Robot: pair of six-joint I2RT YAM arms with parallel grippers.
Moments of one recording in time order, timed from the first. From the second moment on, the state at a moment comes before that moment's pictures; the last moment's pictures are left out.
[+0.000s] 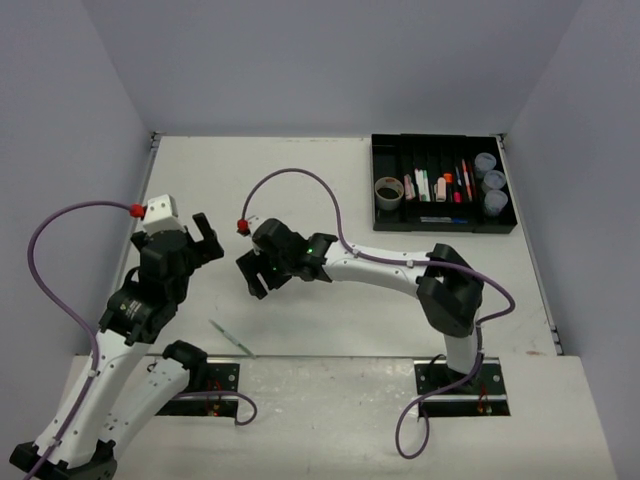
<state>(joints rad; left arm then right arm) -0.41 0.63 0.84 -0.67 -0.53 -0.44 1.10 1.92 1.49 -0.39 -0.06 0.39</state>
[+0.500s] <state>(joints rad) -0.39 0.60 0.84 -0.68 -0.56 -0.44 1.25 2.09 1.66 -0.51 0.04 0.41</state>
